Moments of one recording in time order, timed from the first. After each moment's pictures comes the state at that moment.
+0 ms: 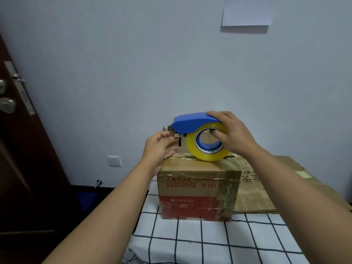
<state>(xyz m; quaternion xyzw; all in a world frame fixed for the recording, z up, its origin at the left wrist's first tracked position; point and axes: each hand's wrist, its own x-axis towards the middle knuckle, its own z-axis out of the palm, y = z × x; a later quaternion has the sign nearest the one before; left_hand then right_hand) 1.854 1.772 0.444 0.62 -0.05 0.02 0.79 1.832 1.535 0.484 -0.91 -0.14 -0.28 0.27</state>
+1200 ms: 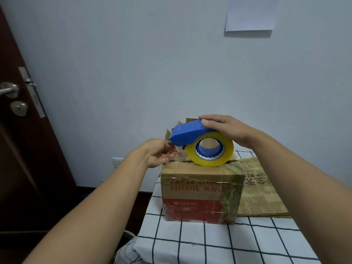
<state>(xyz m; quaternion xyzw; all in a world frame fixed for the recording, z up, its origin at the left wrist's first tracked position) 1.854 1.791 0.478 0.61 0.09 -0.18 0.76 1.836 1.550 0.524 -0.87 -0.16 -0.03 0.47</state>
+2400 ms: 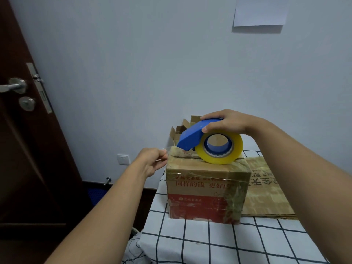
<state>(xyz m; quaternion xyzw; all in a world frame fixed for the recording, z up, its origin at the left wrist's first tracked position) 1.863 1.817 0.432 0.63 0.16 -0.06 0.76 1.861 1.554 0.541 -0.93 -0.17 0.01 0.31</state>
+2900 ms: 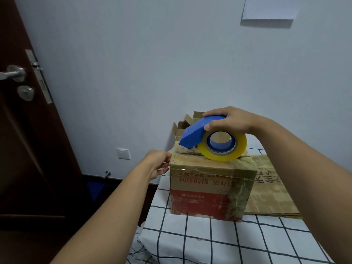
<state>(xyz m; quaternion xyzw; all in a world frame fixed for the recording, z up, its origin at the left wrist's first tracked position) 1.864 1.818 0.405 0.70 0.15 -0.10 0.69 1.862 1.565 0.534 -0.95 -0.17 -0.02 0.27</state>
